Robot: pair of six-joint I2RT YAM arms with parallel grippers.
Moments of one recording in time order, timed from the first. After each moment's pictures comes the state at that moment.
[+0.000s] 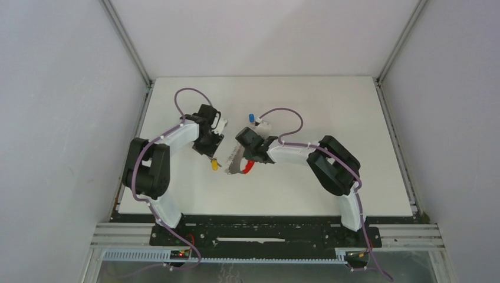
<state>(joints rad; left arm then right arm) -0.29 1.73 1.14 -0.72 -0.04 0.18 0.89 2.07 1.36 -0.23 0.35 1.00</state>
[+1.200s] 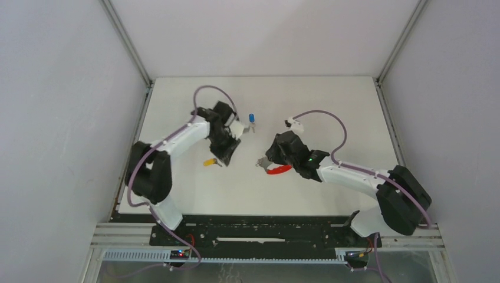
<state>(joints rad) -0.49 1.74 1.23 -0.97 0.25 0.26 0.80 1.39 0.80 -0.08 0.28 0.88</state>
